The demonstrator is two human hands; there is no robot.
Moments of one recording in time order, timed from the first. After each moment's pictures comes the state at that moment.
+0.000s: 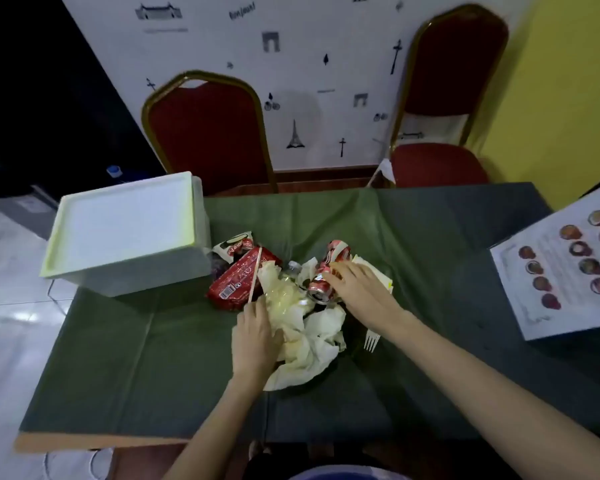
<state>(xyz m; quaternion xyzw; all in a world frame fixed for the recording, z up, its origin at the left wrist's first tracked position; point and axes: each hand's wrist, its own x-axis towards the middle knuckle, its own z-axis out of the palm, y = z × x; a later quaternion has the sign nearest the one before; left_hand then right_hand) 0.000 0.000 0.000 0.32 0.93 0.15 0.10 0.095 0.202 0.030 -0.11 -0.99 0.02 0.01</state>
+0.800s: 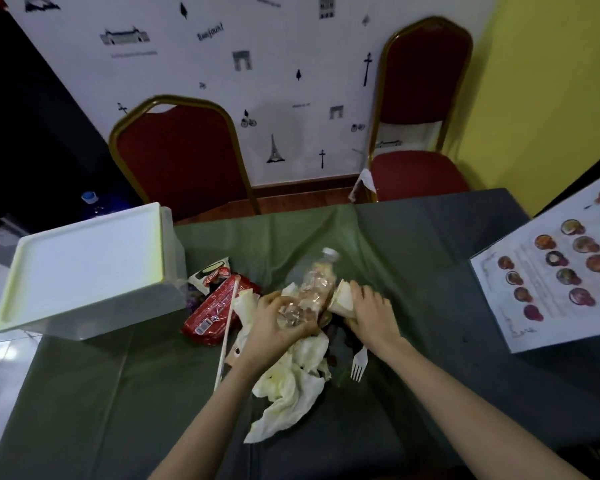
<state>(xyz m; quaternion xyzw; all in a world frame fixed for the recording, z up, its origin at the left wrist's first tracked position) -0.018 0.072 0.044 0.32 0.80 0.38 0.33 0.112 0.244 -0.017 -0.36 -0.92 0.11 -0.05</state>
